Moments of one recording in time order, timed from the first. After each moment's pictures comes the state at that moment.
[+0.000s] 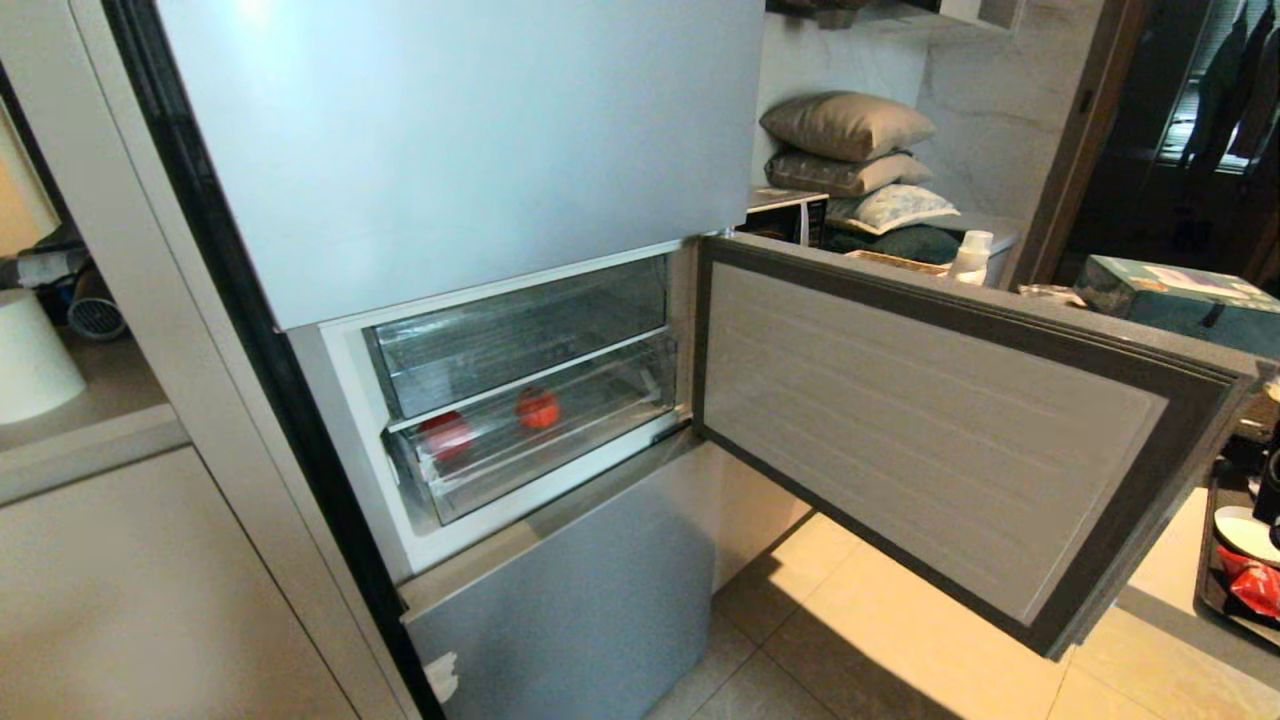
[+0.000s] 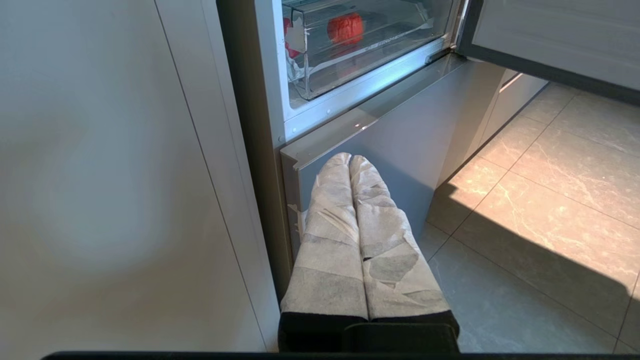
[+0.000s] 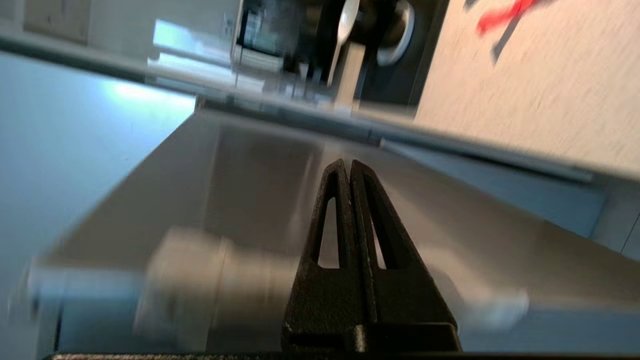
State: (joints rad) left arm 0.00 0.00 -0.04 0.10 0.01 0.00; right arm -0.65 1.85 -0.72 -0.93 0.88 1.04
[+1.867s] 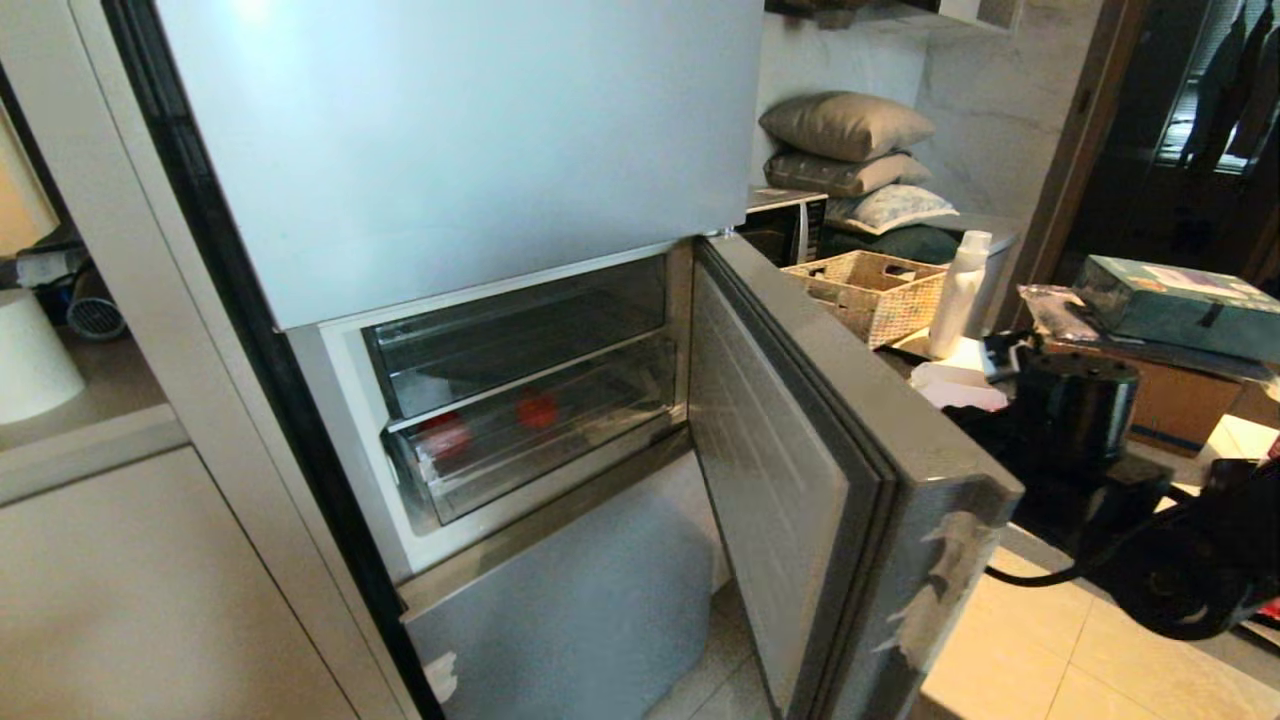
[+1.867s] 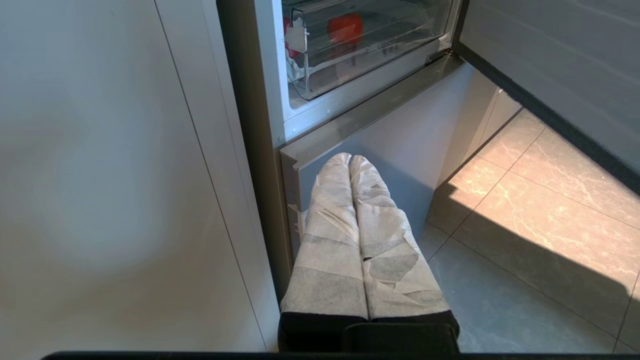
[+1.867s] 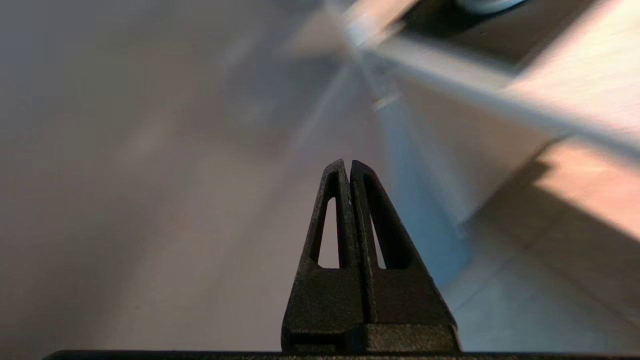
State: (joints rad) left arm 0.00 0.00 -0.04 0.10 0.01 0.00; right arm 0.32 1.89 -0.72 -1.01 0.00 0.54
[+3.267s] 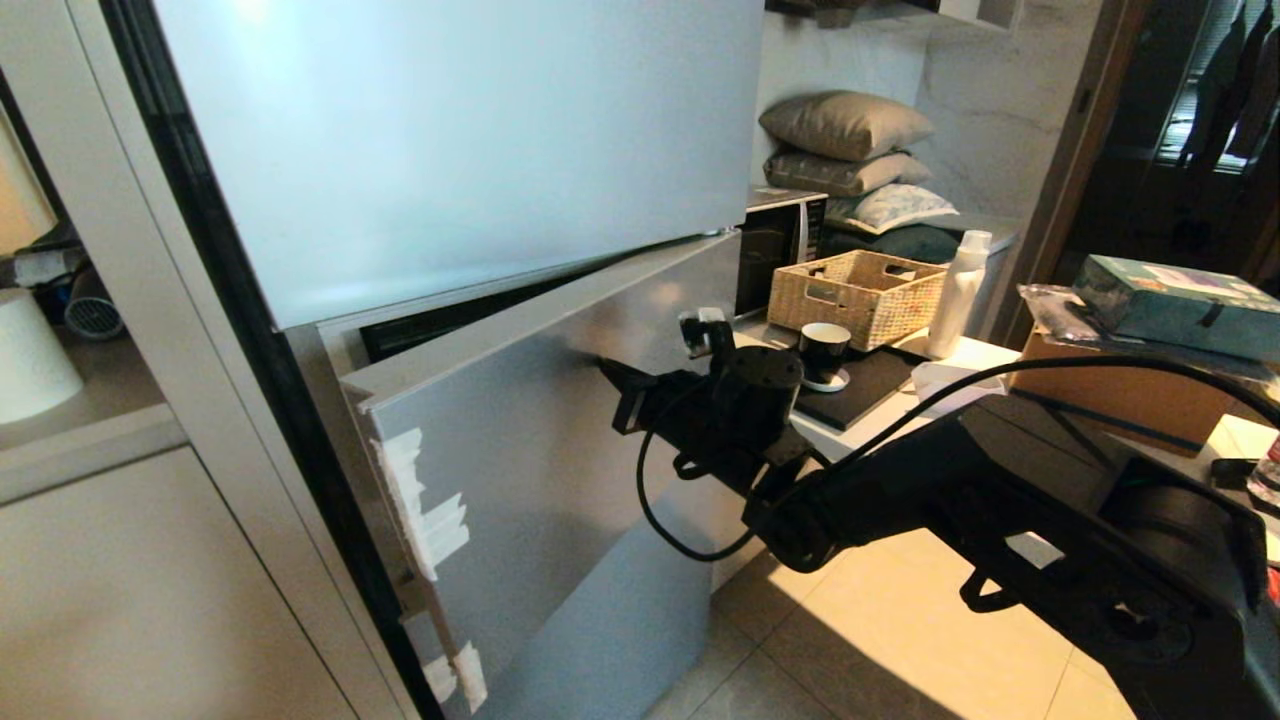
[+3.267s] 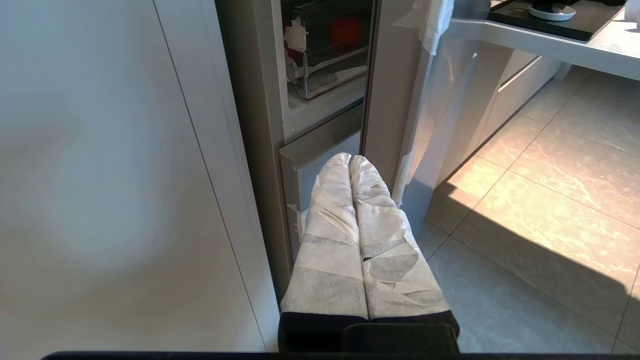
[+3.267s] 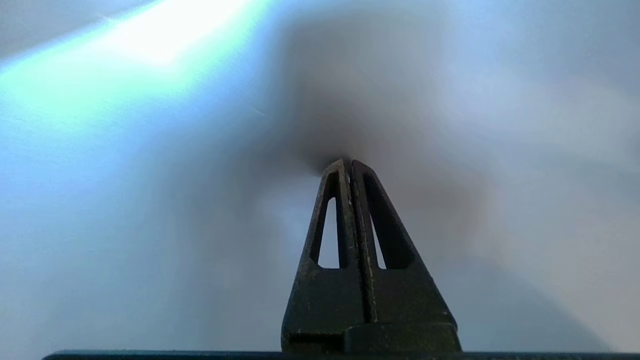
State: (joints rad) left arm 0.00 0.00 -0.04 0.10 0.01 0.00; right arm 0.66 2.45 -1.56 -1.11 0.18 0.34
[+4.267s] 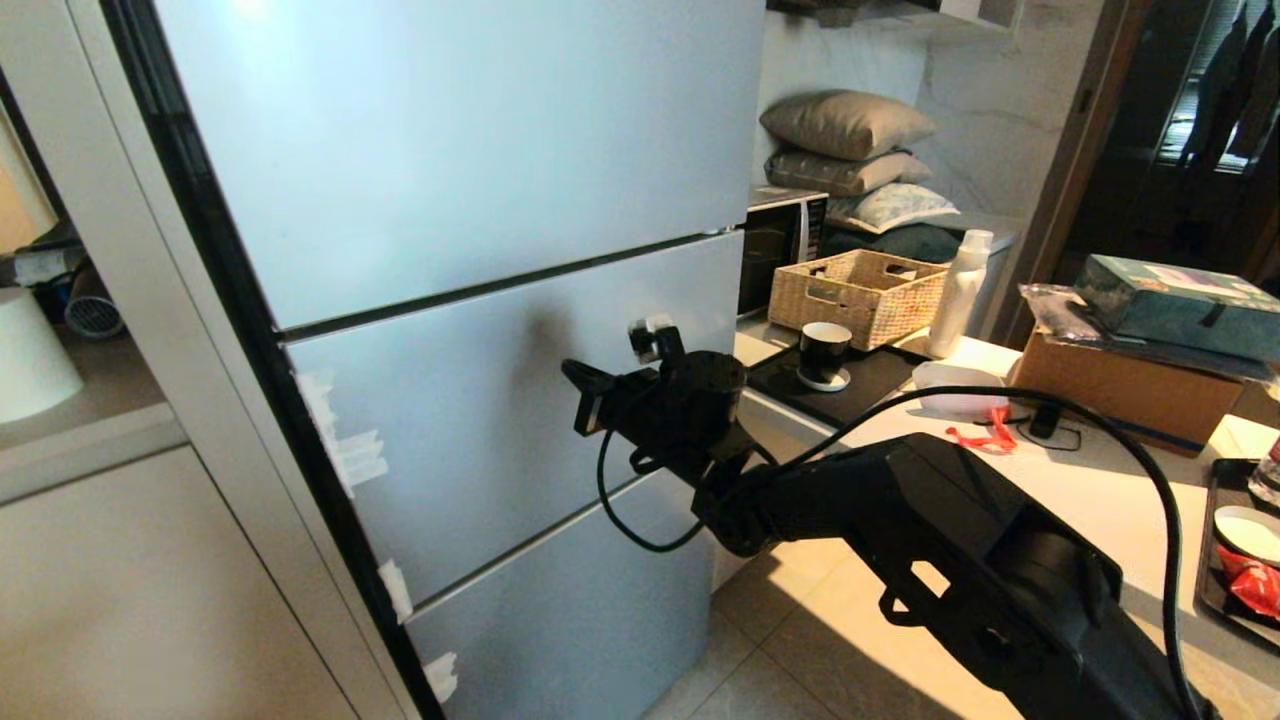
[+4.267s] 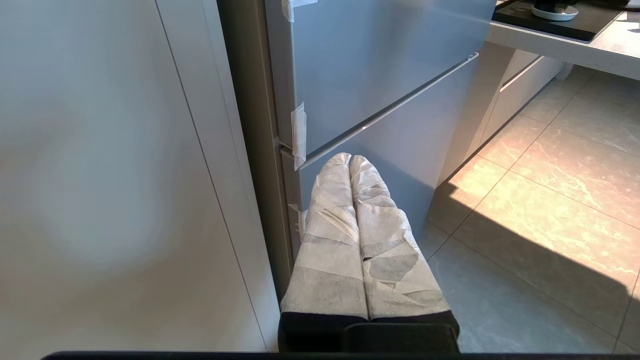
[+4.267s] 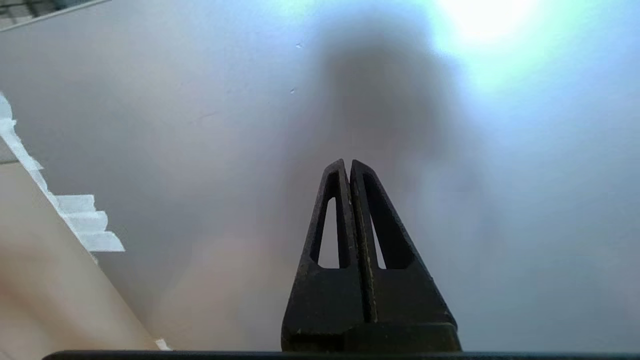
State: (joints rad) left arm 0.00 0.00 -0.04 0.10 0.01 0.00; right arm 0.68 2.64 -1.91 -0.98 0.19 0.25
